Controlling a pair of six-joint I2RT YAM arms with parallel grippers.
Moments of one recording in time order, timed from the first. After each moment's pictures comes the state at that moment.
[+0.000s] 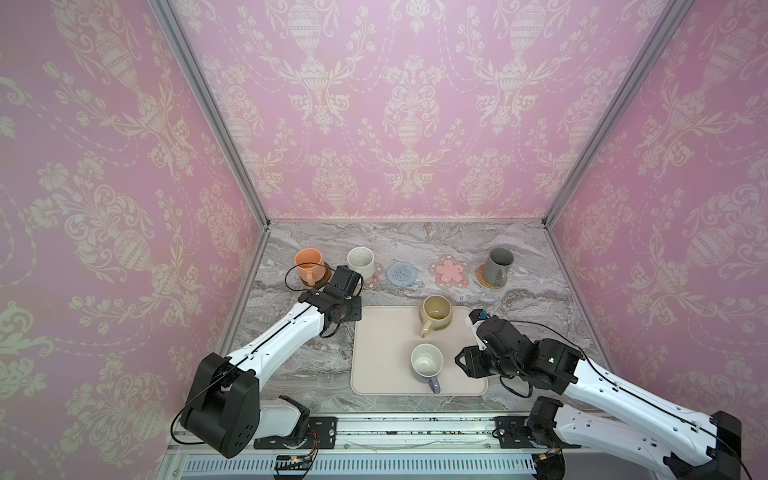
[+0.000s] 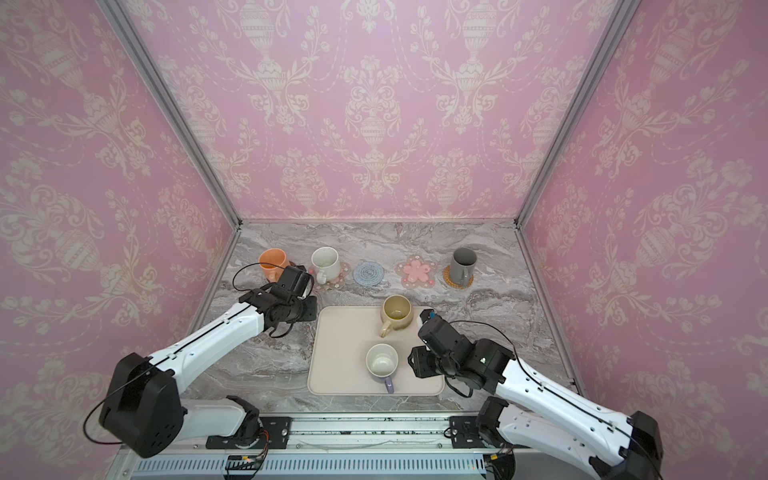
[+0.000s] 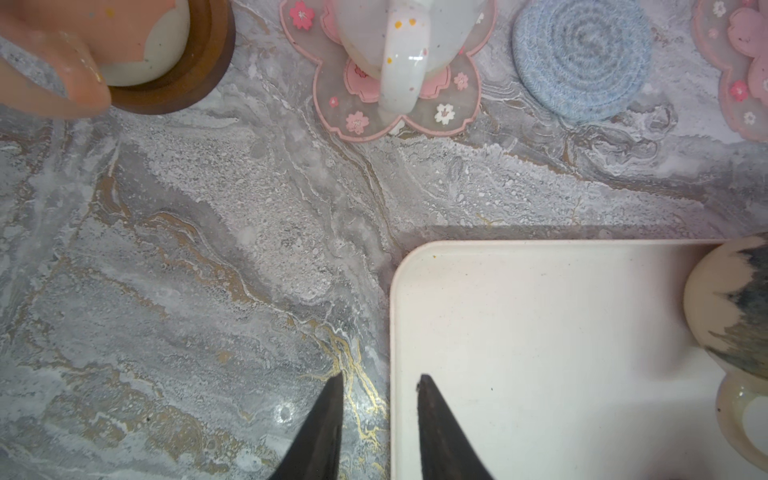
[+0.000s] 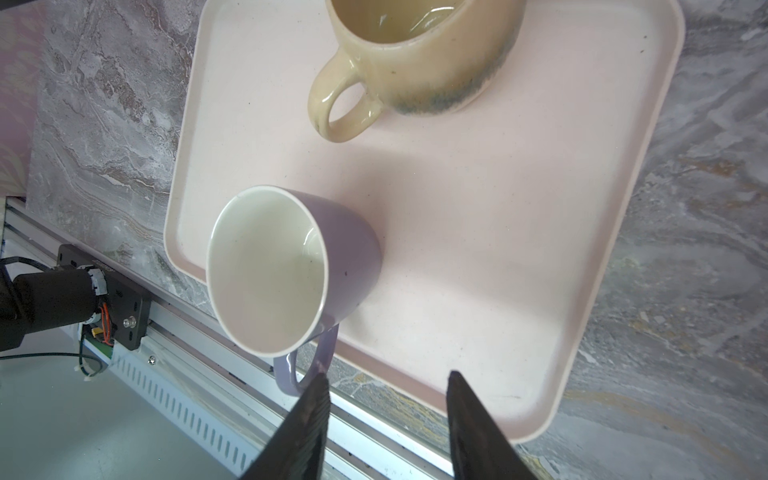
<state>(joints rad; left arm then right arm) -0.44 1.33 0.91 -0.64 -0.14 -0.45 0.89 0.86 0.69 -0.82 0.01 0.71</state>
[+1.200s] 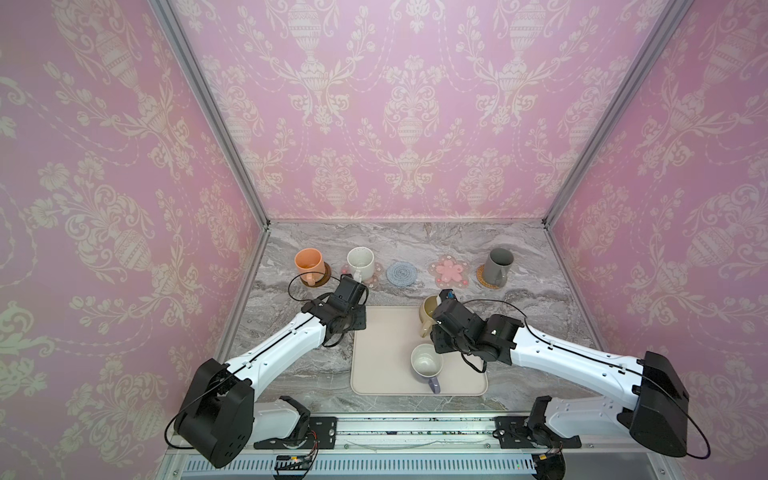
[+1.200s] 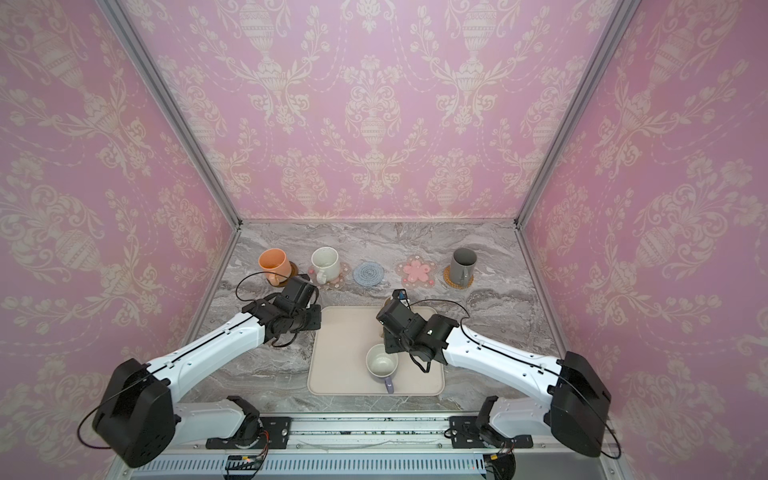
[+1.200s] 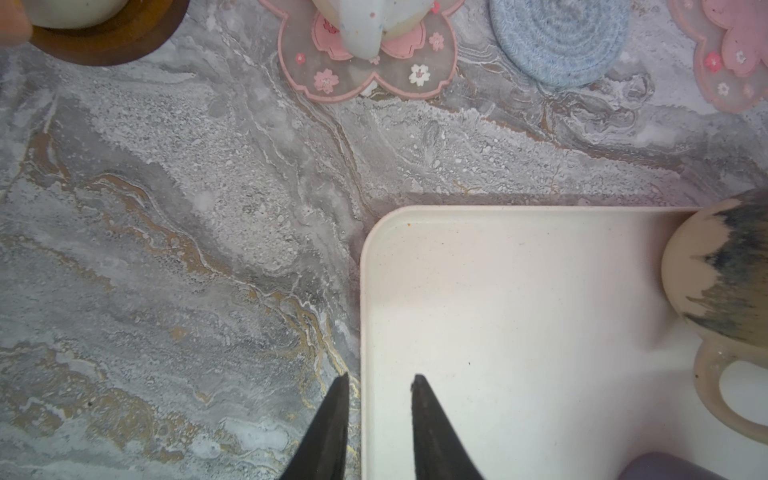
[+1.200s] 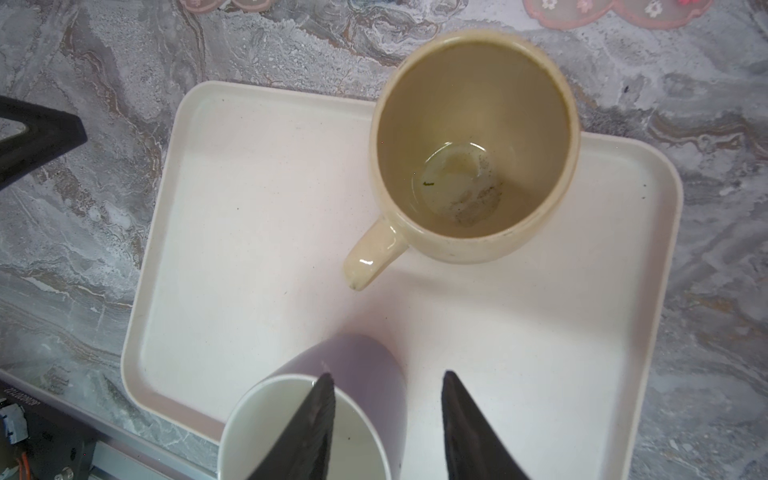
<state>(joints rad) -0.51 1.29 0.82 -0.59 -0.14 -0.53 0.93 1.30 0.92 -0.65 0.23 0.74</state>
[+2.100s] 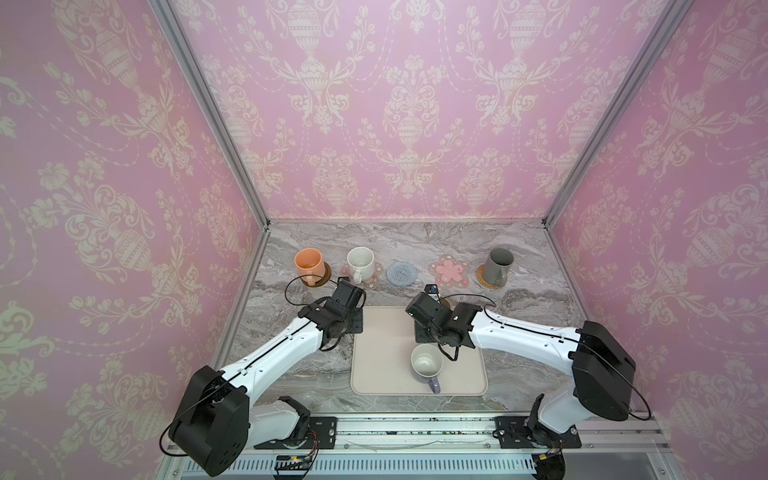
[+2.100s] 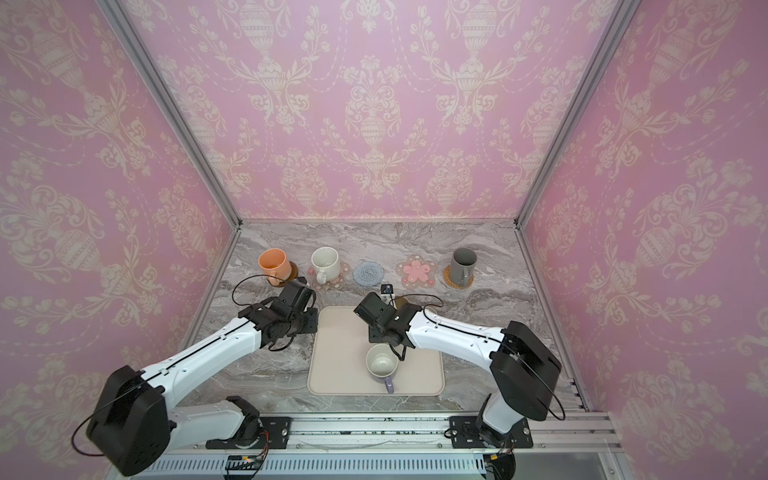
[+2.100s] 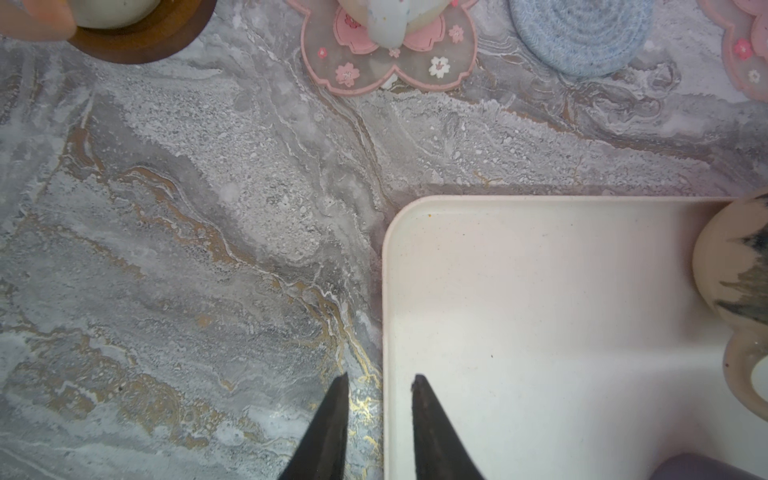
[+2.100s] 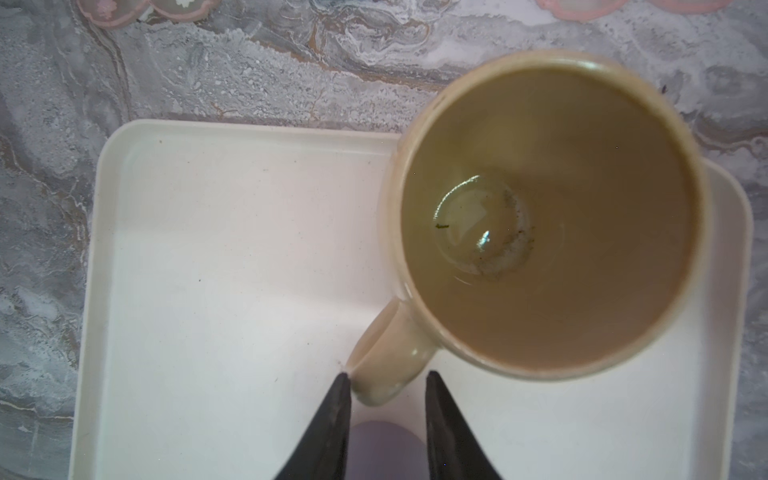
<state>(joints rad) -0.51 1.25 0.78 -0.60 -0.17 -0.51 0.93 1.59 1.08 -0.64 0.30 0.84</state>
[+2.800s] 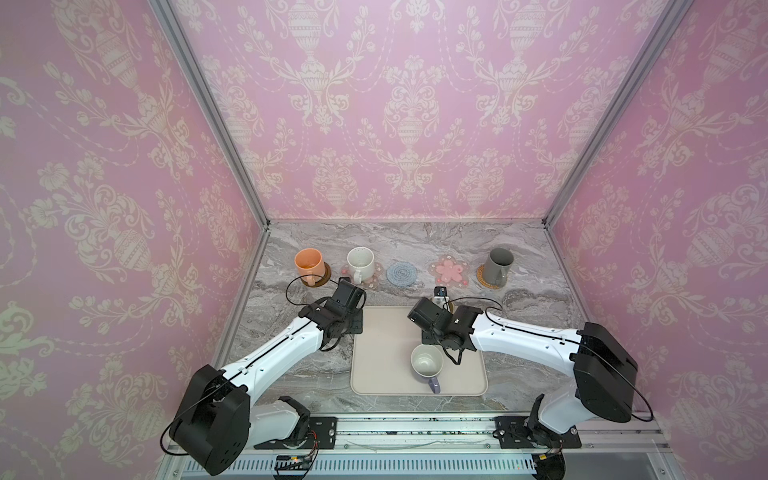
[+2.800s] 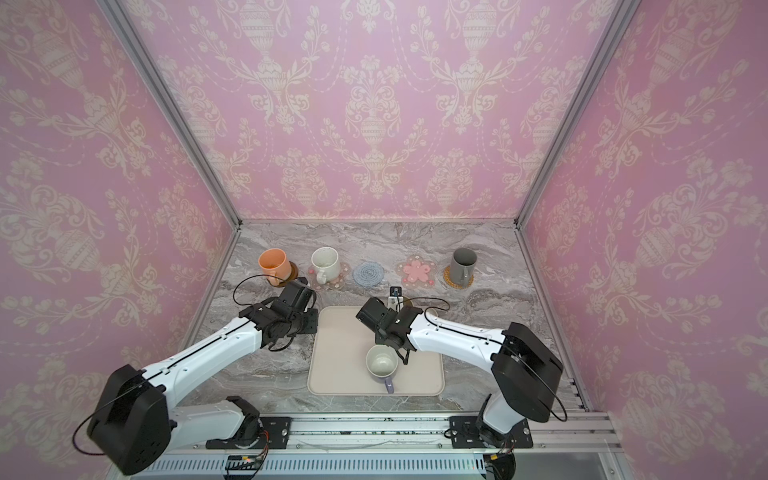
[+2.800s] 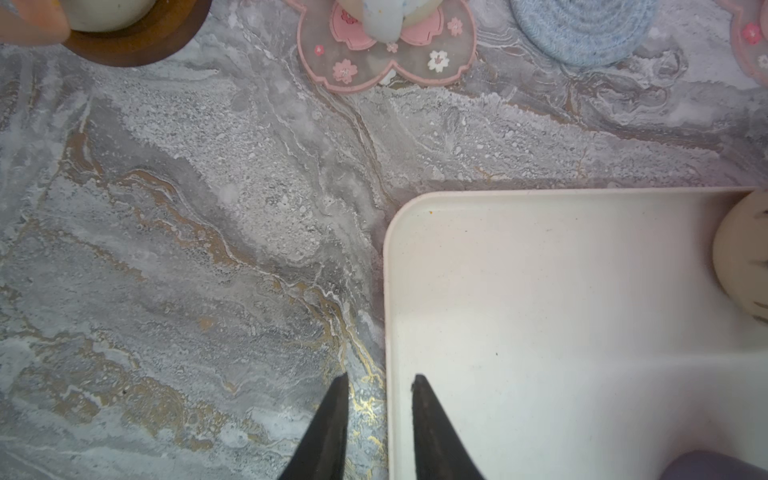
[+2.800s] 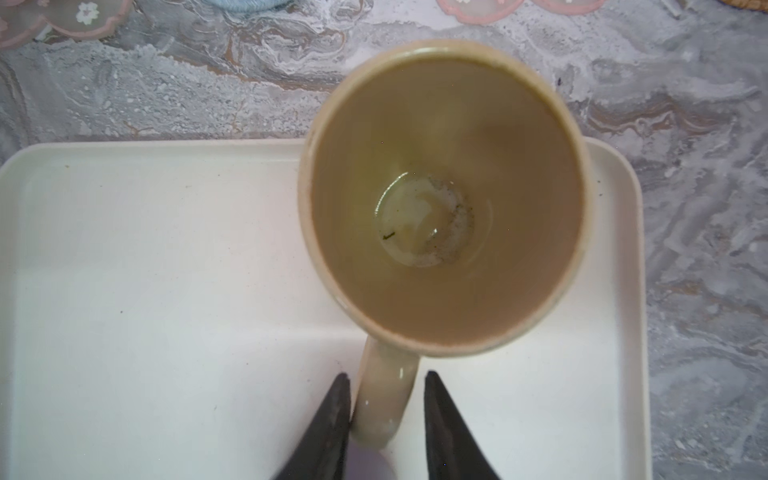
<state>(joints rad) -0.51 1.25 0.78 -0.60 -0.17 -0.49 0.94 1.55 1.03 -0.70 0.41 0.92</state>
